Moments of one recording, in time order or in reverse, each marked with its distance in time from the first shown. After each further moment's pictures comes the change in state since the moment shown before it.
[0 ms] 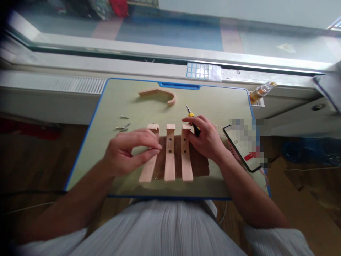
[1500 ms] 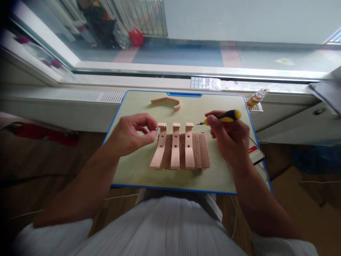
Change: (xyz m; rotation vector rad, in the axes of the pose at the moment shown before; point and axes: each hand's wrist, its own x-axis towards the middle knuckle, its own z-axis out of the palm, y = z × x) left_hand 0.017 0.037 -0.017 0.262 0.100 -0.347; right_hand -0.032 -0.052 -0.043 0.430 0.486 0.070
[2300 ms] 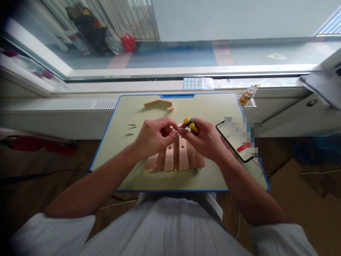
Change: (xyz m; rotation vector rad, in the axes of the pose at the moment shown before) left_hand 0.030 0.021 0.070 0.094 -0.043 0.142; right_hand 0.000 0.012 0.011 -0.171 -0.409 0.116
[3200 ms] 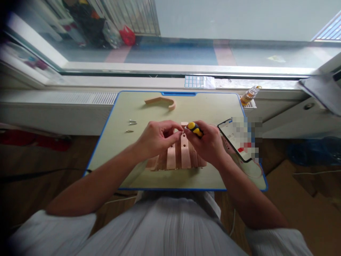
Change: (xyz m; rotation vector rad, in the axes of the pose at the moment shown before) left_hand -0.009 -0.005 0.000 -0.054 -0.090 -0.014; right_hand -0.013 0.005 0.011 -0.216 0.180 -0.070
